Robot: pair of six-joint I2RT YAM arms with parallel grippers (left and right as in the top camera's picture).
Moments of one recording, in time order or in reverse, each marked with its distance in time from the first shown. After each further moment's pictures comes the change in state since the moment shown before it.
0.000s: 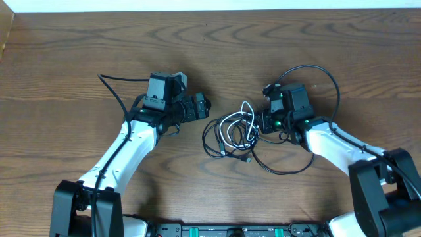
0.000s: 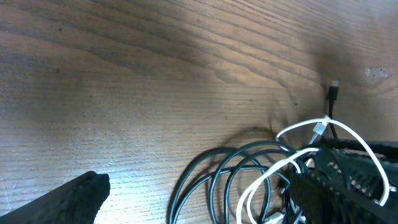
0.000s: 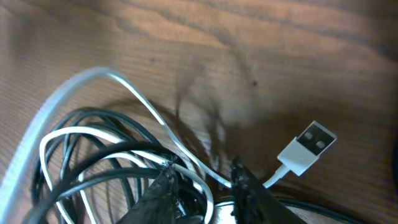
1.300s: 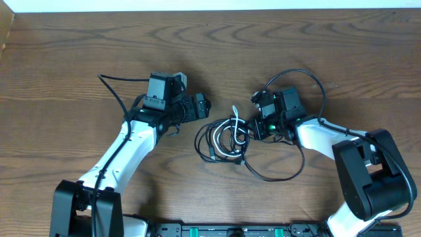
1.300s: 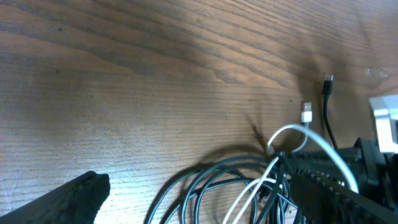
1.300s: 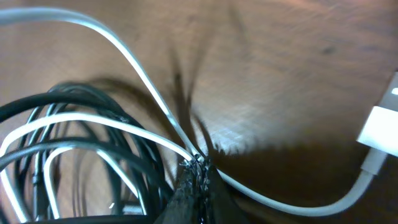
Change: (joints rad) left arm 0.000 0.000 0.000 0.000 0.000 0.000; right arm 0.014 0.142 0.021 0.048 -0.130 -0.106
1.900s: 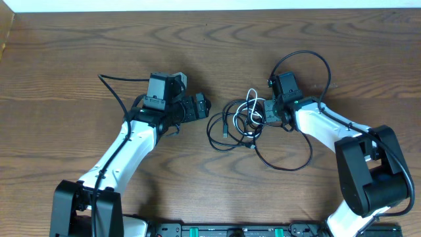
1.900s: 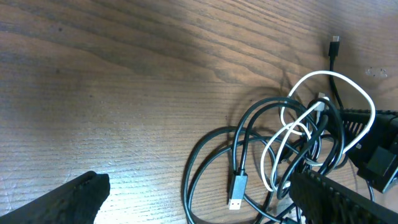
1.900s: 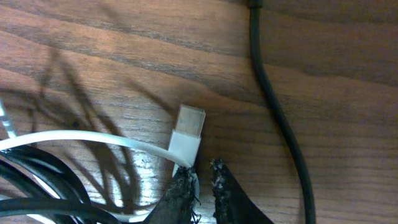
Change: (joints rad) left arm 0.000 0.000 0.000 0.000 0.000 0.000; right arm -0.003 0.022 0.204 -0.284 0.552 0.092
